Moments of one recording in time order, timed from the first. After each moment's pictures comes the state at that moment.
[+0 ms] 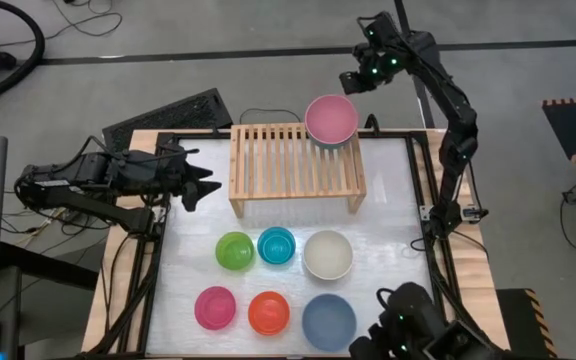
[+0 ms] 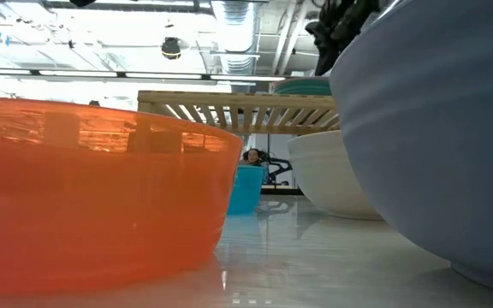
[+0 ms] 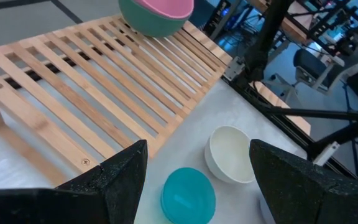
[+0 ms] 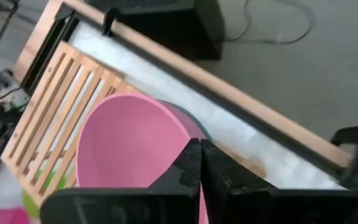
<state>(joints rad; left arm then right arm) -0.07 0.87 1.21 -0.82 -0.37 -0.72 -0.92 1.93 2.33 -1.39 -0.32 0.21</state>
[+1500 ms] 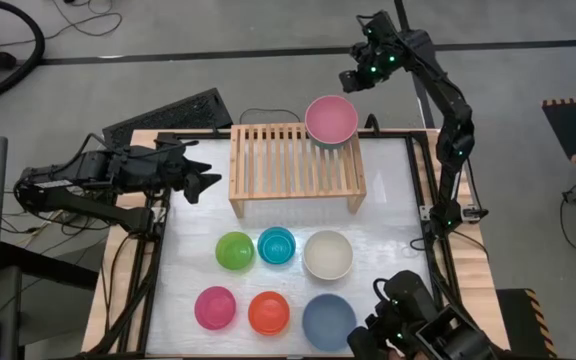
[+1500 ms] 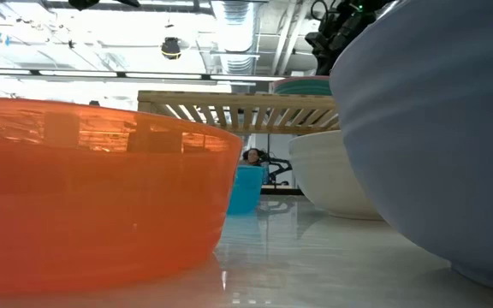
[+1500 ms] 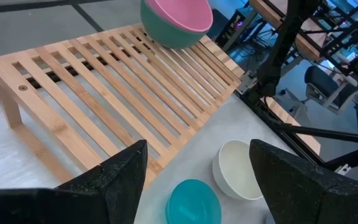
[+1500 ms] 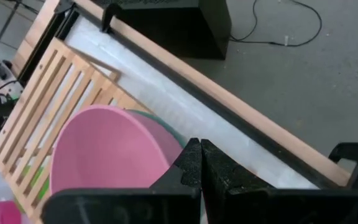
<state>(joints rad) -0.02 0.87 1.21 -0.82 -0.39 -0.75 -0.96 1.97 2.33 -1.36 -0.37 0.12</state>
